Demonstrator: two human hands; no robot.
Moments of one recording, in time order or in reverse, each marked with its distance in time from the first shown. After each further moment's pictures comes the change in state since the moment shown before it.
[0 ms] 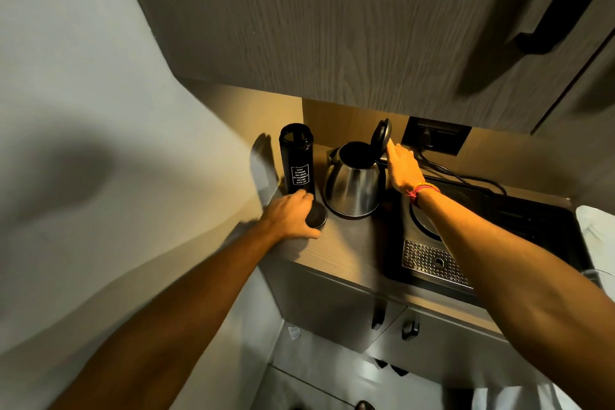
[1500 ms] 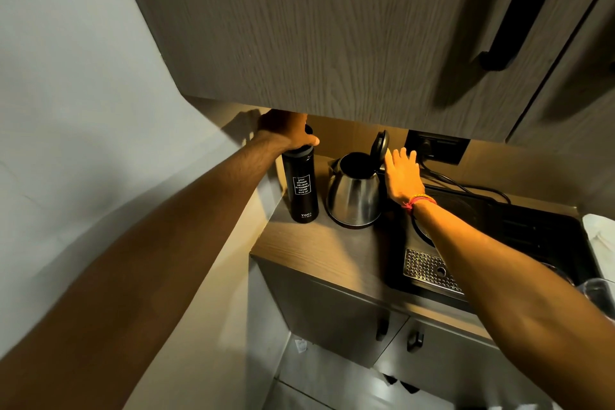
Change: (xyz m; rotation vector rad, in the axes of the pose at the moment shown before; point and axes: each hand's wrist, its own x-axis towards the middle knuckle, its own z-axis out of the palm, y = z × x) left_hand 0.050 -0.002 -0.174 -0.068 0.209 -0.203; right_hand 0.048 0.041 0.034 -0.444 0.064 -0.135
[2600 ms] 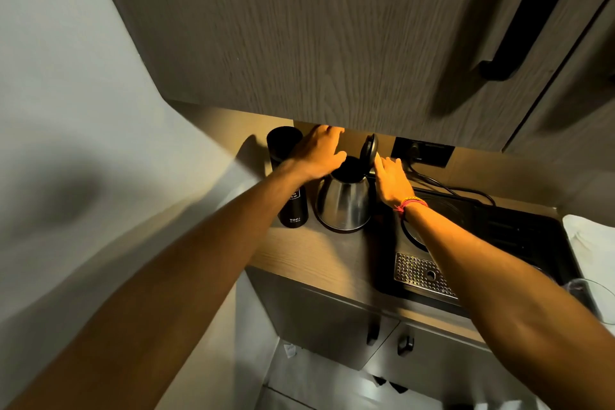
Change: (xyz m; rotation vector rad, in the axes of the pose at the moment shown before) left_hand 0.002 0.054 0.051 -0.250 0.055 0.257; right_hand 0.006 0.000 0.005 0.246 0.046 0.018
